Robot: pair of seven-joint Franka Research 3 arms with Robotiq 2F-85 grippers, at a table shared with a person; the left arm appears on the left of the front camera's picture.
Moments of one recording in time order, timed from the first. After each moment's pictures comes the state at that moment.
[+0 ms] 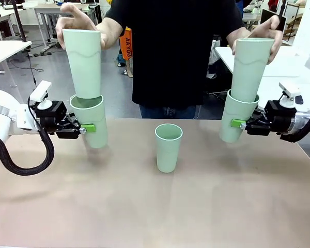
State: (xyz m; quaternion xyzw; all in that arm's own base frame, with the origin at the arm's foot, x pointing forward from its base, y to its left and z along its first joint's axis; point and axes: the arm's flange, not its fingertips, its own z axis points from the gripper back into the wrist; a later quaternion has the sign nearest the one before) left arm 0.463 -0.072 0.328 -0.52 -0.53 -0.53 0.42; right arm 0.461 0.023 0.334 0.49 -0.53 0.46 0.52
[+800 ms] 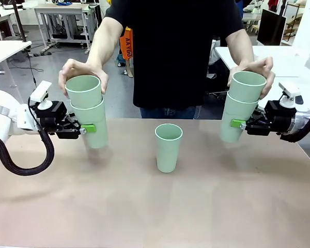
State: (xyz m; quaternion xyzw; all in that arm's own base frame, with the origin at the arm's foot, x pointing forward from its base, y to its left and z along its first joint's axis) left arm 0.463 -0.072 0.327 -0.52 -0.53 -0.53 0.42; right arm 0.462 0.023 0.333 0.49 -0.53 0.46 0.52
